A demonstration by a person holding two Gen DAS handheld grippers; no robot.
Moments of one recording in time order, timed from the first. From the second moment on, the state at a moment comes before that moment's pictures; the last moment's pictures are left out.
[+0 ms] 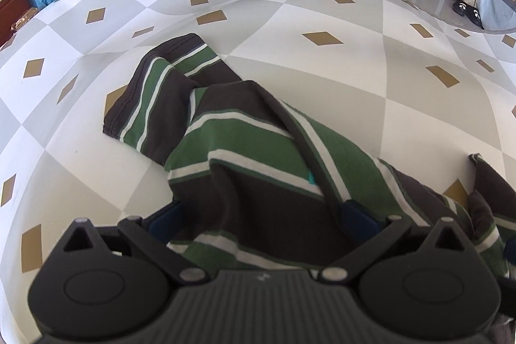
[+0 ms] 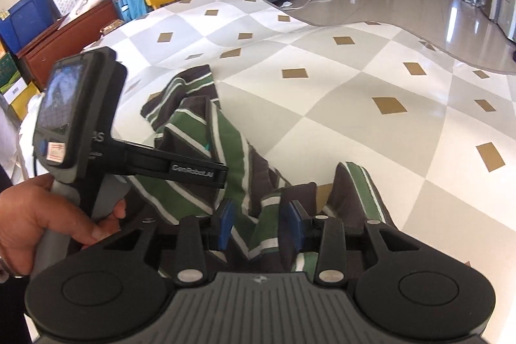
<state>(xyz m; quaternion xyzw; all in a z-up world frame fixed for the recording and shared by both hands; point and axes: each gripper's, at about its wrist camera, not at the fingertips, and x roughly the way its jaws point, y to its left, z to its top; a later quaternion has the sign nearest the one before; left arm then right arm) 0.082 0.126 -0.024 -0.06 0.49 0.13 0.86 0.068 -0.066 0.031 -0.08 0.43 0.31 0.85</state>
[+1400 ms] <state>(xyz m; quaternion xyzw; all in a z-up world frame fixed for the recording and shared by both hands) 0.073 0.138 0.020 -0.07 0.43 0.13 0.89 -0.017 -0.073 0.068 -0.10 0.37 0.38 0.84</state>
